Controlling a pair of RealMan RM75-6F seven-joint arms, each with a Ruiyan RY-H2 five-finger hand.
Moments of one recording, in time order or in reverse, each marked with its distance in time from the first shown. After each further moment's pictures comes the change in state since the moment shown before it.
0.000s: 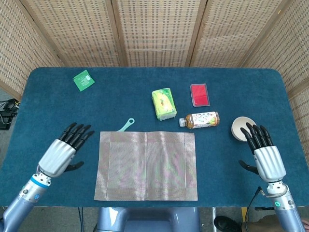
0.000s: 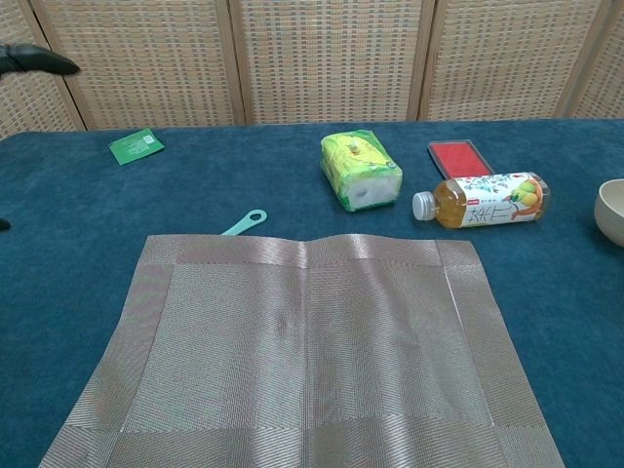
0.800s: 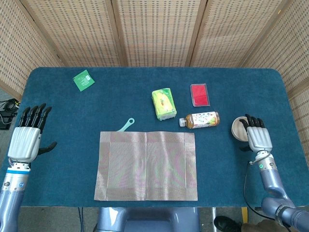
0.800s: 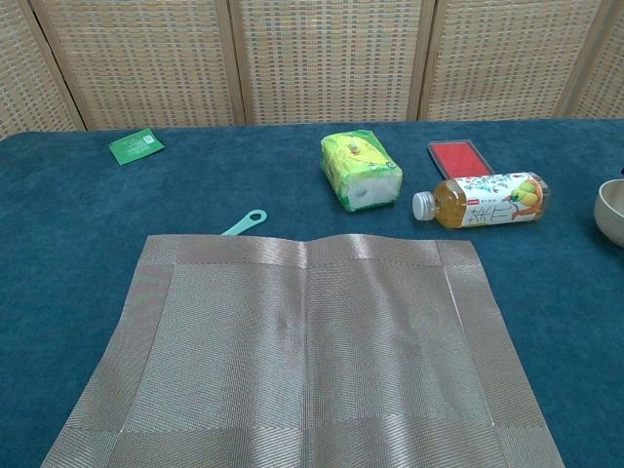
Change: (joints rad) left arm 0.101 -0.001 -0.182 -0.018 -0.268 0.028 0.094; right arm 0.237 -0.146 0.121 0.245 0.514 -0.559 -0.198
